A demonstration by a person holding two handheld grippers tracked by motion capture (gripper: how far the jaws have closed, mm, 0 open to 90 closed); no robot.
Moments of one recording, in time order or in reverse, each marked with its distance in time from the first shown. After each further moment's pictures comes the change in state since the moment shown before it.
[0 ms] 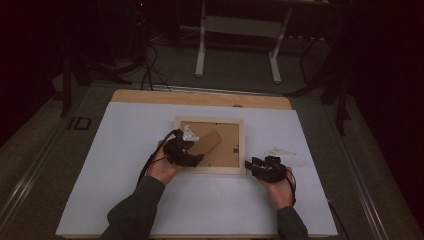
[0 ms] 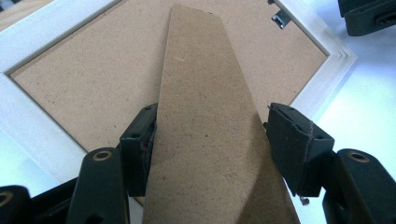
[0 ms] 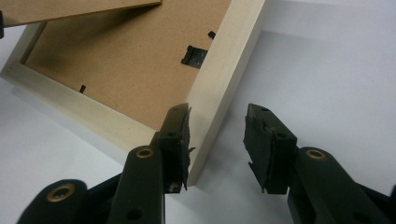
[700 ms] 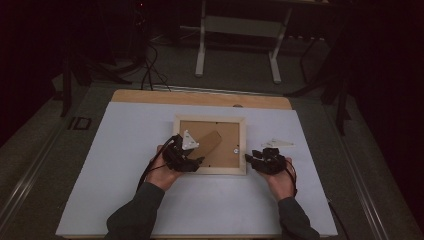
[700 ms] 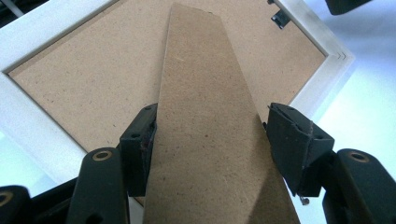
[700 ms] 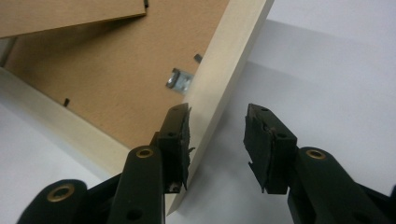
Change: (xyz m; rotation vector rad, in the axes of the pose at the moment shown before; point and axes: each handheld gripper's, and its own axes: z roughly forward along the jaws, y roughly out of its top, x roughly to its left) left arm -0.013 -0.009 -0.006 -0.059 0.050 0.028; right arm -0.001 0.026 0.003 0.039 -0.037 -0.077
